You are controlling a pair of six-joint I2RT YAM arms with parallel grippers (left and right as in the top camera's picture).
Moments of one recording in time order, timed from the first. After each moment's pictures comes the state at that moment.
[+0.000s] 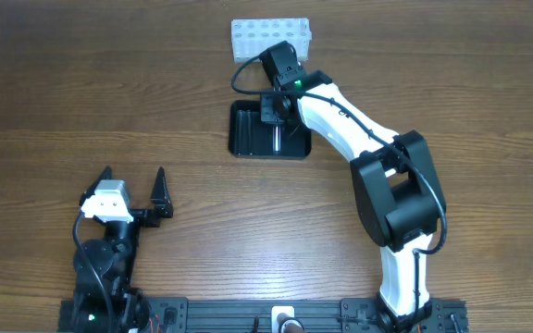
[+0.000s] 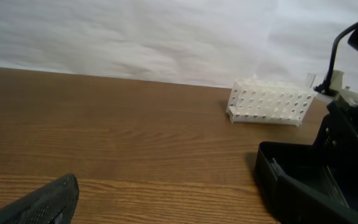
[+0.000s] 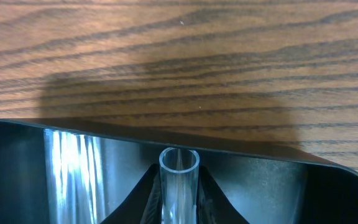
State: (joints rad) left arm -0.08 0.02 0.01 -0.07 -0.03 -0.12; right arm 0.47 2.12 1.55 -0.61 0.00 0.45
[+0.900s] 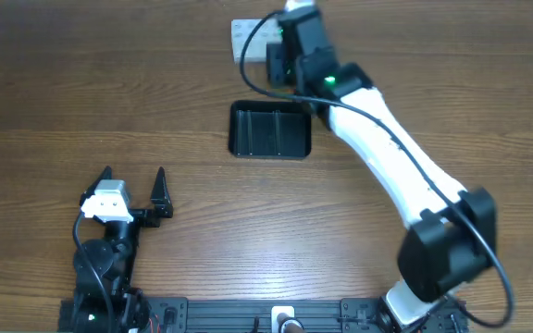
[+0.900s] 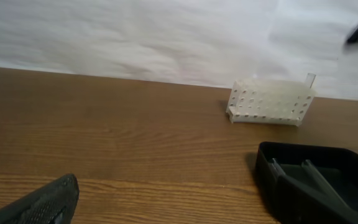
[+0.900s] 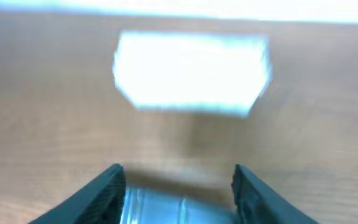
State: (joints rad) left arm -0.08 0.02 0.01 -0.07 -0.02 -0.12; right arm 0.45 1.79 1.55 -0.42 0.17 0.26
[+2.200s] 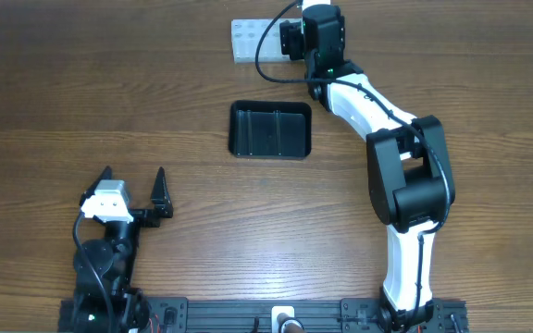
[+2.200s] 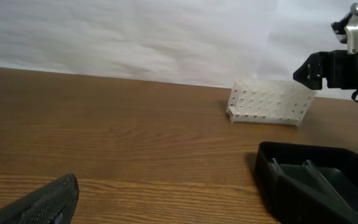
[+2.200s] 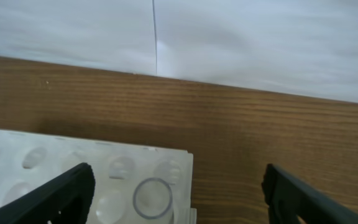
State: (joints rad) left arm -0.08 0.02 0.01 -0.07 -0.03 -0.12; right arm 0.31 2.19 1.55 0.16 0.18 0.05
